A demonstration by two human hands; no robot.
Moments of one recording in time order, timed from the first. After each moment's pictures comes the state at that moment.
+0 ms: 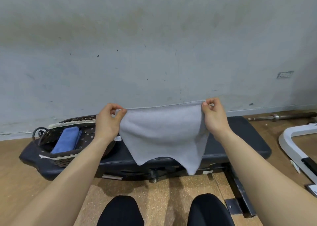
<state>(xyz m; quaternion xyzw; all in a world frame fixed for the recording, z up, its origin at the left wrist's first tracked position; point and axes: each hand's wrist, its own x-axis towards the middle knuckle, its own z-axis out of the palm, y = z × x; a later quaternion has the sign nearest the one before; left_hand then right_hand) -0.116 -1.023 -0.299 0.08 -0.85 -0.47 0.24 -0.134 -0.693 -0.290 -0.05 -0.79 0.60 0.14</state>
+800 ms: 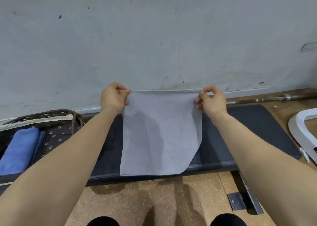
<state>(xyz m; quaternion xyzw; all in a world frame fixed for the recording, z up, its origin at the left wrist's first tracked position) -0.327 -1.002 -0.399 0.16 -0.87 -0.44 0.12 -0.301 -0.687 -0.395 -0.17 -0.77 0.61 0.07</state>
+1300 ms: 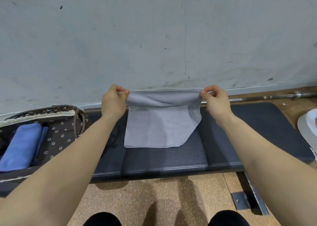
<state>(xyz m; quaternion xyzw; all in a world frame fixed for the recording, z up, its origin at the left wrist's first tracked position) -0.314 -1.013 -0.424 0.16 -0.89 -0.41 0.13 -0.309 -0.690 -0.413 -0.12 -0.80 0.59 0.06</state>
